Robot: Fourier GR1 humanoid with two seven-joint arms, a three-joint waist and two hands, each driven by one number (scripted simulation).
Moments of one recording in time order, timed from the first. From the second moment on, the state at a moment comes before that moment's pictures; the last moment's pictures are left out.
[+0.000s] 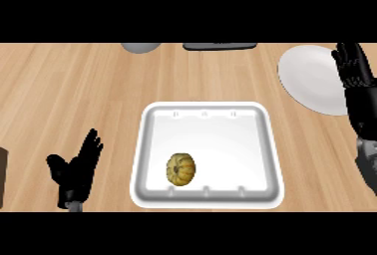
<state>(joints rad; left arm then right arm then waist) 0.04 0.24 -0.16 -1.32 0.29 0.27 0.00 -0.34 -0.56 0.13 -1.49 -0.23 -0.22 -0.20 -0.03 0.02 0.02</state>
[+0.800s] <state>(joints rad) -0.03 0.25 -0.24 -1.36 0.28 0.19 0.14 -0.70 -0.40 0.62 -1.59 0.53 -0.38 0.38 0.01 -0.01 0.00</state>
